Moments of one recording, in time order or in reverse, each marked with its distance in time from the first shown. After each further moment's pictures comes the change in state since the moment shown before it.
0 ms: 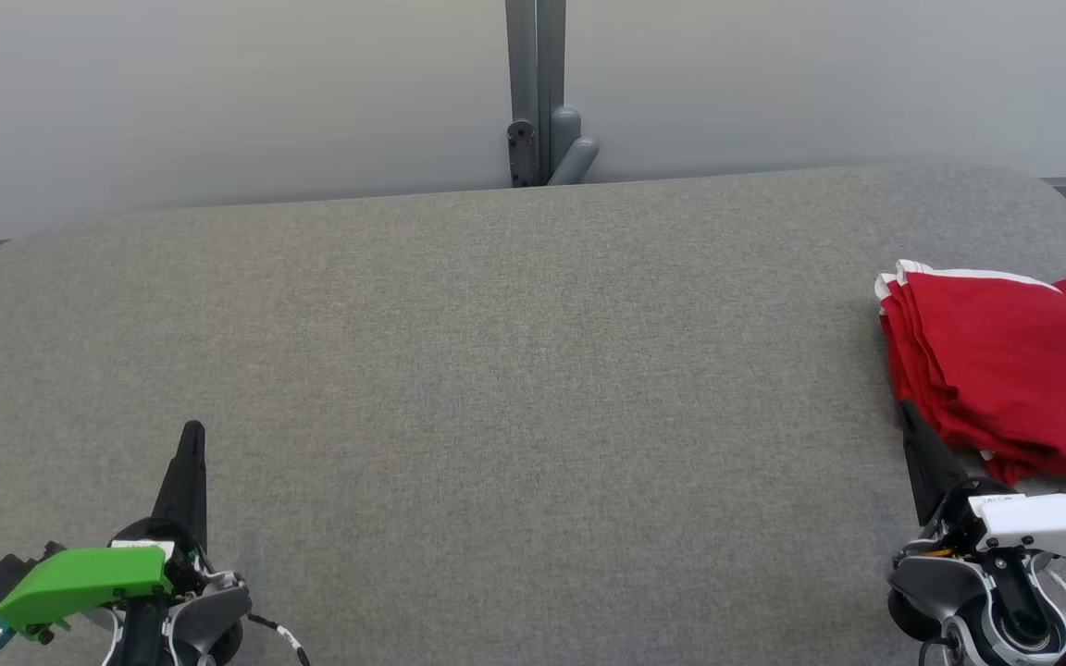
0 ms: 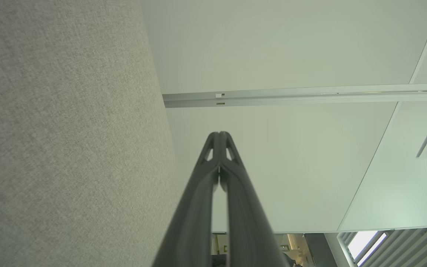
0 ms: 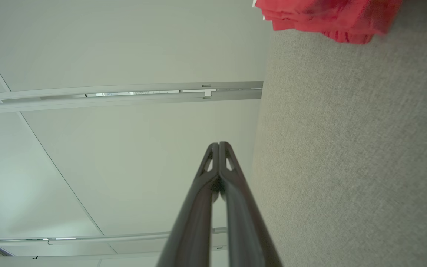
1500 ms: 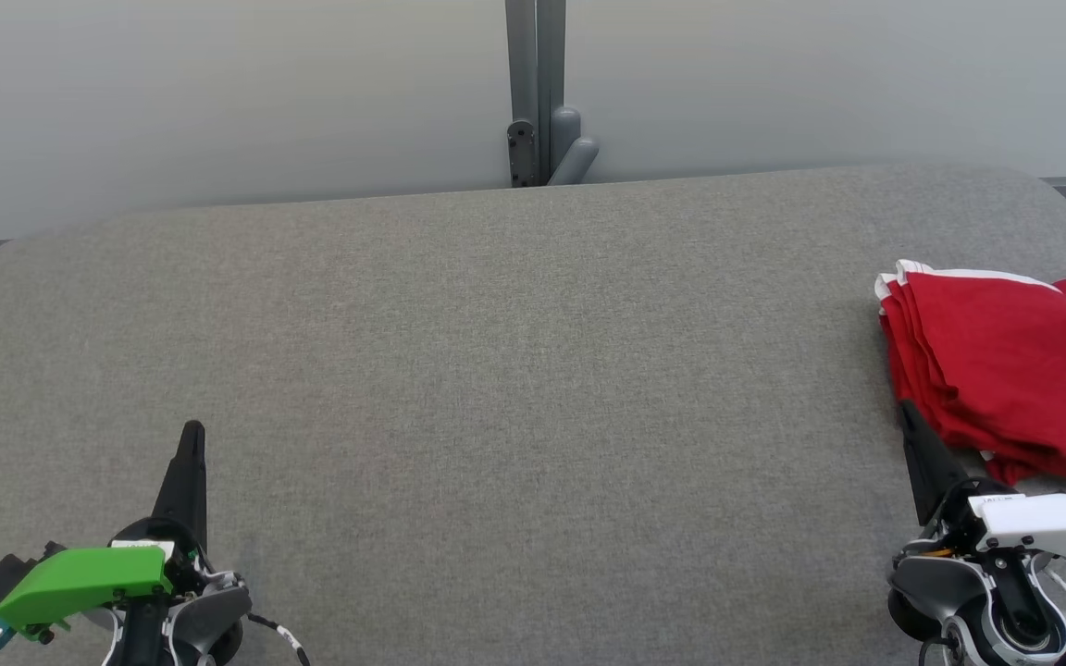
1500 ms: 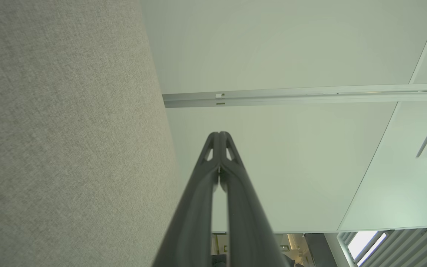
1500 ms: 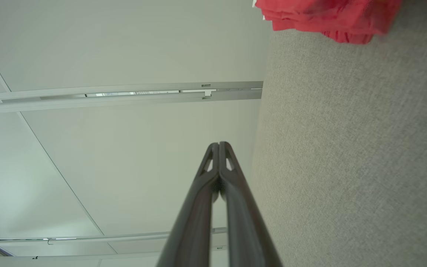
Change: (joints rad) left arm 0.000 0.000 0.000 0.000 0.000 0.000 0.000; right arm 0.000 0.000 0.000 0.000 0.000 0.000 0.000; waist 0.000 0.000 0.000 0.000
